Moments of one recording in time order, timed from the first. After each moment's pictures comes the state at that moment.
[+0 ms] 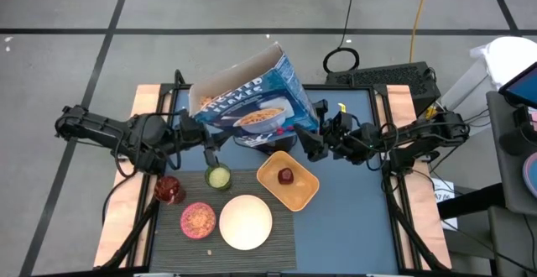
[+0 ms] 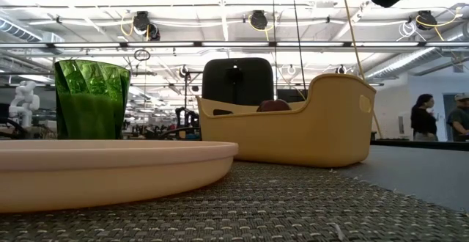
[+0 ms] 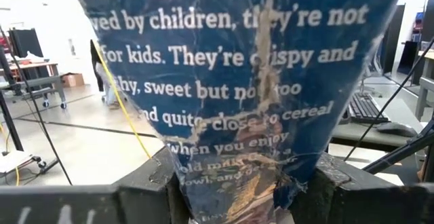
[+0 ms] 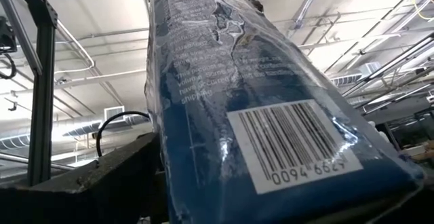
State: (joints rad) left arm -0.27 1.06 1.09 0.12 -0.59 0.13; right arm 0.09 1.44 0.74 1.46 0.29 0.06
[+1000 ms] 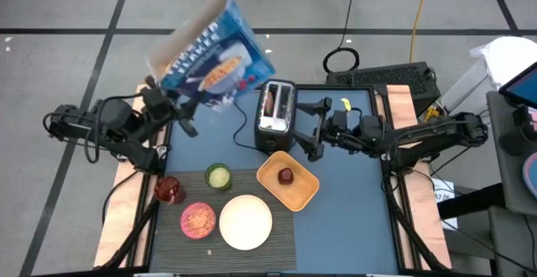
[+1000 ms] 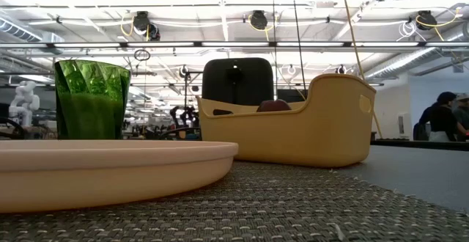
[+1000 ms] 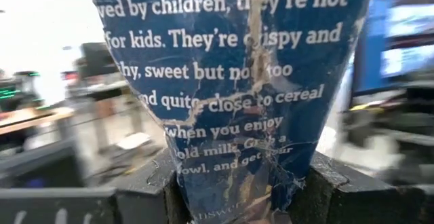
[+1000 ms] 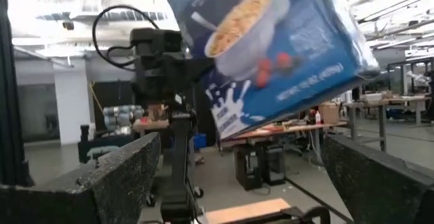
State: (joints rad) left arm -0.27 0.86 1.09 0.02 -0.98 0.27; right arm 0.06 1.21 0.74 0.83 0.29 -0.01
